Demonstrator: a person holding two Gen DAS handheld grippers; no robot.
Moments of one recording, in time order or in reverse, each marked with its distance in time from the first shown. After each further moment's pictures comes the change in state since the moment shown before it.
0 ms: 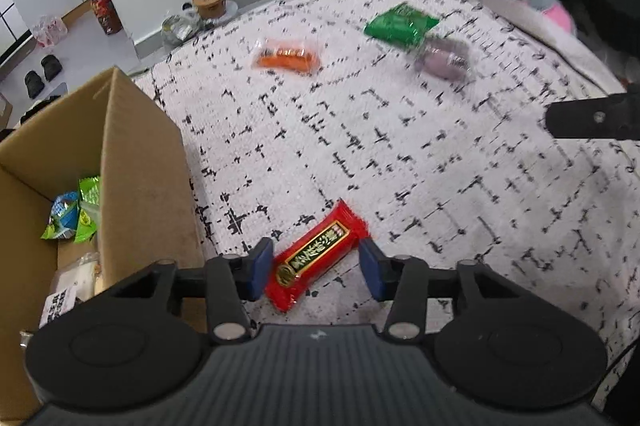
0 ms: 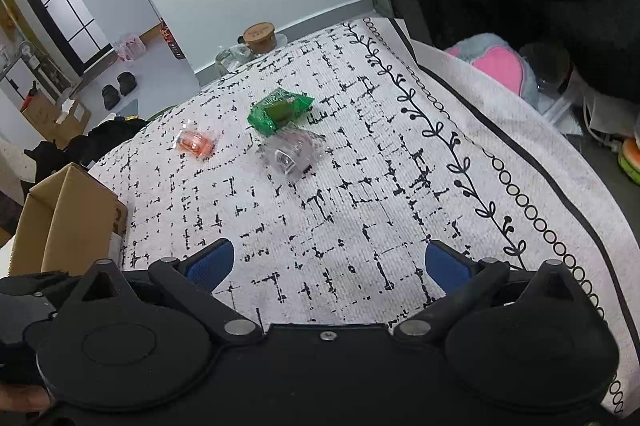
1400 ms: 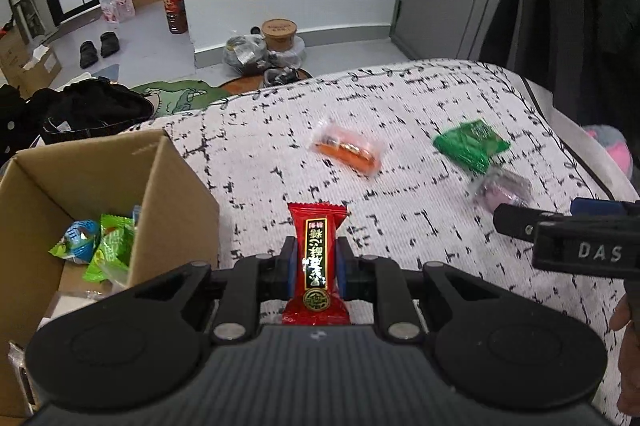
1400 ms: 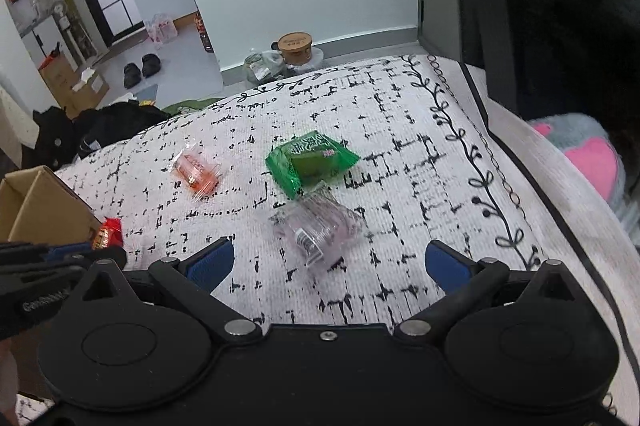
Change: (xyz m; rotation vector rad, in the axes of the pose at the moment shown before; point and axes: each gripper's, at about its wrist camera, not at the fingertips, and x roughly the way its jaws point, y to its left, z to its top) left arm 0.002 0.021 0.045 -0.274 -0.156 0.082; right arm 0.065 0.028 0.042 -0.208 -0.063 0.030
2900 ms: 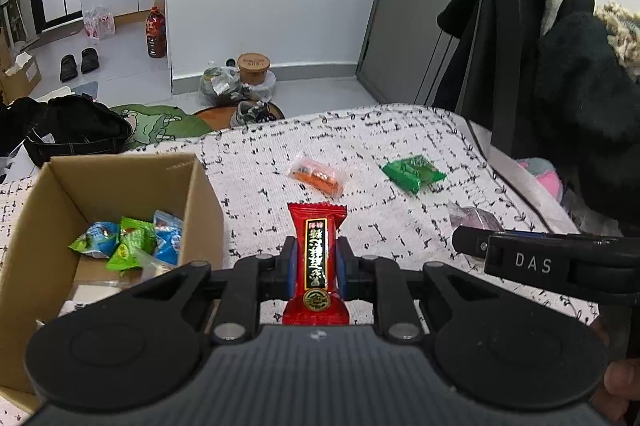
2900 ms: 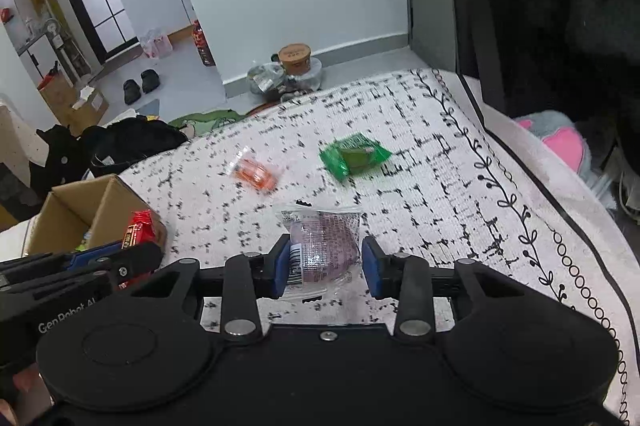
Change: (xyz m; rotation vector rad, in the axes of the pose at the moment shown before) left arm -0.074 0.019 -0.011 -0.031 -0.111 -0.135; right arm -0.067 0.052 -0.006 0.069 -0.021 -0.025
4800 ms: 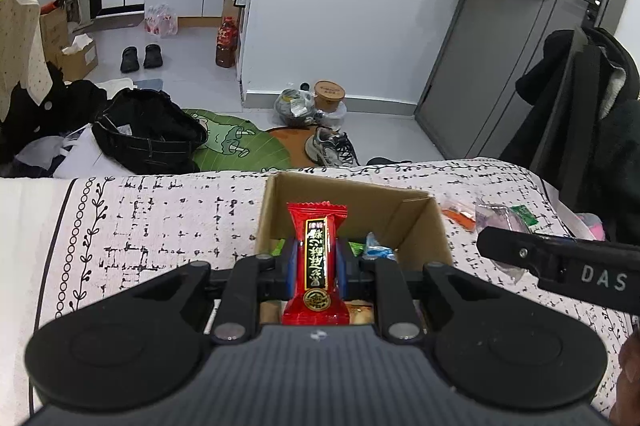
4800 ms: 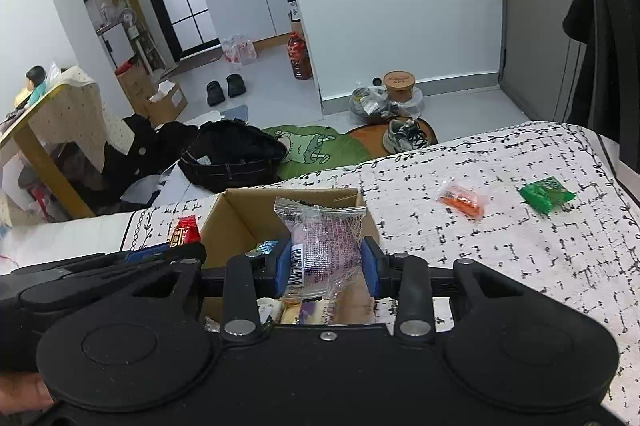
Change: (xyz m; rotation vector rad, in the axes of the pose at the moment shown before) left arm -0.063 0.176 -0.004 -0.134 -0.077 0.063; right arm -0.021 0.177 -0.004 -0.118 -0.065 0.159
